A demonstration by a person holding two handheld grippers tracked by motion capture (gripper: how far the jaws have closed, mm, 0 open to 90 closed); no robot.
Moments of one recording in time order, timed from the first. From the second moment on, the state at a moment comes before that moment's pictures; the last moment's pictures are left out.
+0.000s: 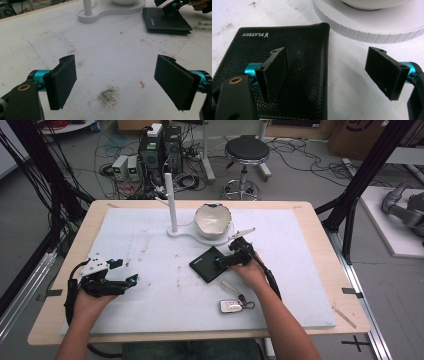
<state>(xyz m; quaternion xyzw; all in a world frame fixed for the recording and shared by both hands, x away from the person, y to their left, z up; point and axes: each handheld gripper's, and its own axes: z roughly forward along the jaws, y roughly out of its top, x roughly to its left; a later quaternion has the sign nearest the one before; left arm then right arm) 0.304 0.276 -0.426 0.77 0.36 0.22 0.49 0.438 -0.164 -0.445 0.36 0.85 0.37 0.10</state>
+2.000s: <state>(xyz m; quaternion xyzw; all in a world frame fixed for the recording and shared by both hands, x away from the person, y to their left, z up) 0.300 0.280 -0.423 0.76 0.36 0.21 0.49 0.410 -0.162 -0.357 0.32 0.82 0.46 0.12</state>
